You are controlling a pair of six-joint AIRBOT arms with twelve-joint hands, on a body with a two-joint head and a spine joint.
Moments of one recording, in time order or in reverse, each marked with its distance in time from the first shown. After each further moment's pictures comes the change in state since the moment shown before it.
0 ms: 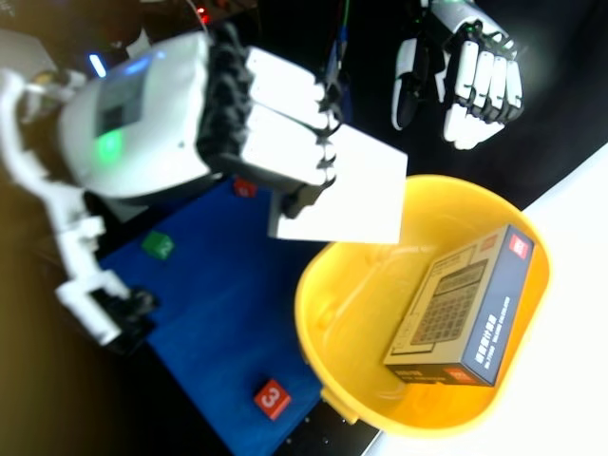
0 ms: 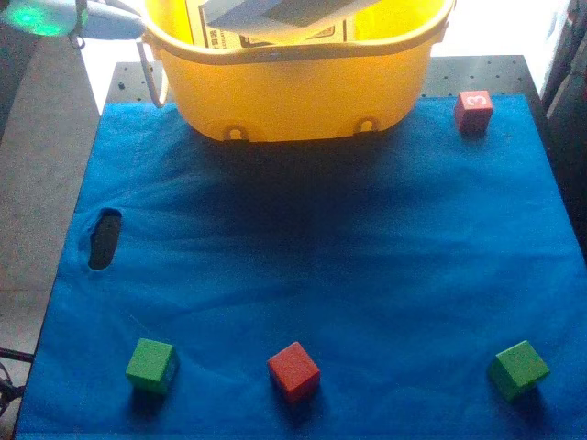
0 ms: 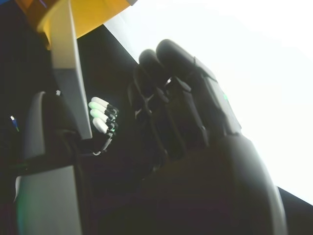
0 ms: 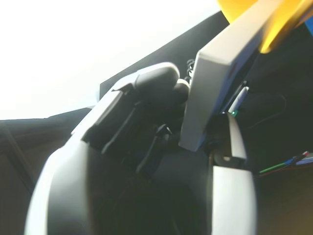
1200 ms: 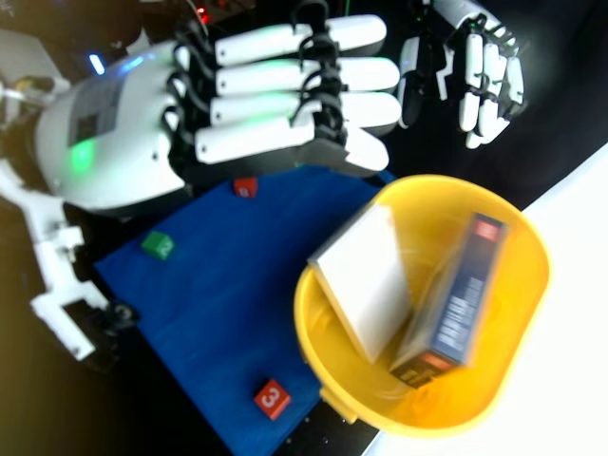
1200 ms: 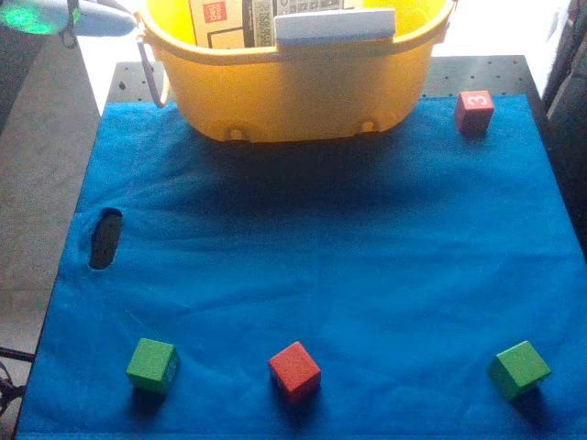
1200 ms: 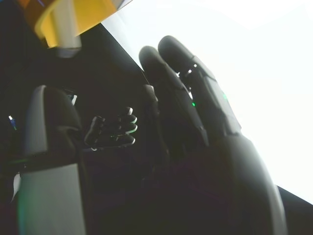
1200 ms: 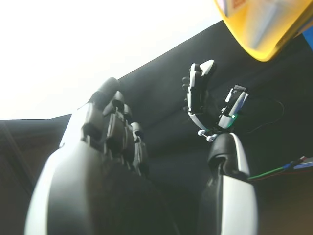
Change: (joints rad) left arm 0.008 0.005 0.000 -0.010 -0.013 0.000; right arm 0.000 0.015 0.000 -0.009 -0.008 -0.004
